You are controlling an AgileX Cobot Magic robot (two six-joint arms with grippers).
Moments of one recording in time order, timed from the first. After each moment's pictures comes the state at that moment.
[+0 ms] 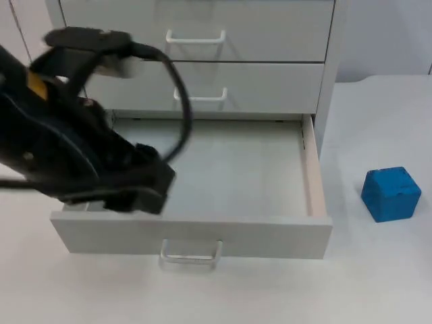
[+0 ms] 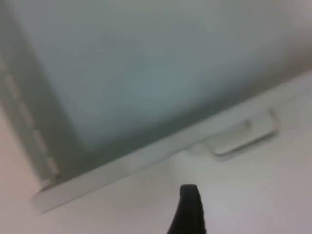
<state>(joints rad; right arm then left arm) 0.07 0.94 -0.69 -0.02 0.74 0.04 -0.51 1.42 -0.71 -0.23 0.44 0.04</state>
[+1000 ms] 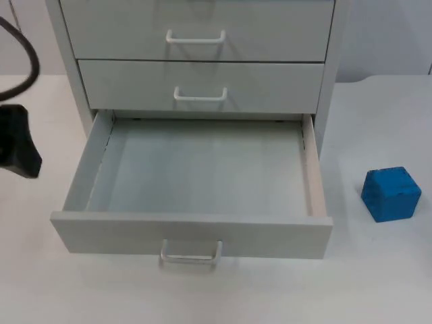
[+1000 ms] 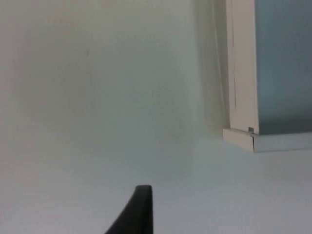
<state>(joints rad) 0.07 0.94 -0.69 -0.02 0.74 0.04 -0.11 1.30 -0.71 -0.12 0.61 0.02</state>
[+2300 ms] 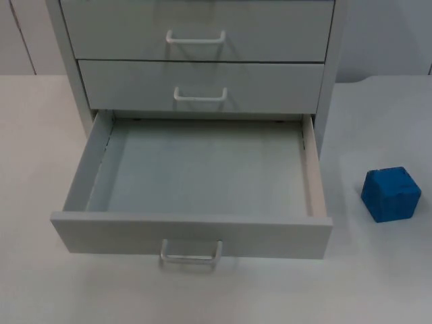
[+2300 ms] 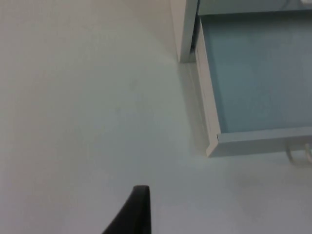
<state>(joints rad) 0.26 1.20 -0.77 0.00 0.75 0.09 -0.11 0.52 -0.57 -0.07 0.84 0.01</state>
